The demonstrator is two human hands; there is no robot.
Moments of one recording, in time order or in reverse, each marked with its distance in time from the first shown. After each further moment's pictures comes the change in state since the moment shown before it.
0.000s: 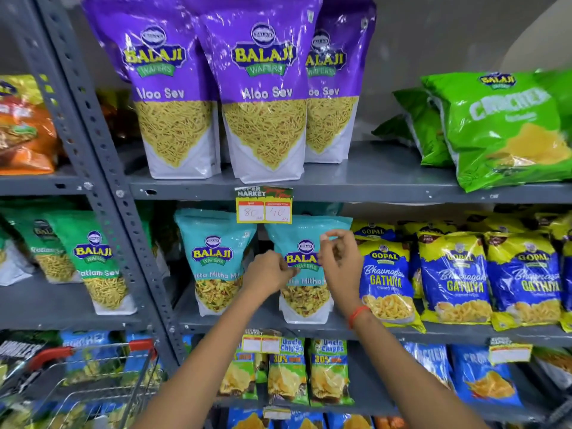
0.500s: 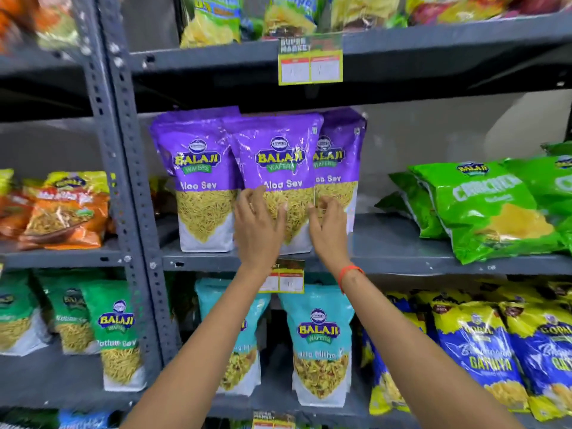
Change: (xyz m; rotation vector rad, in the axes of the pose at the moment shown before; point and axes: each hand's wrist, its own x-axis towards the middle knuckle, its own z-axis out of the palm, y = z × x) left_hand 0.042 0.082 -0.144 0.052 1.113 0.420; right_hand 0.128 -0.116 0.059 -0.137 -0.072 -0.309
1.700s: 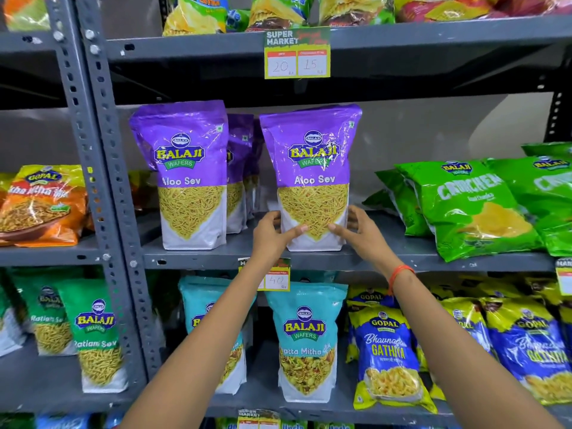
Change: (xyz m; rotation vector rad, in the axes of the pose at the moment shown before) left_hand -0.014 0.015 0.036 -0.637 -0.562 -0.481; right_hand 0.009 0.037 -0.093 0.134 -0.338 0.214
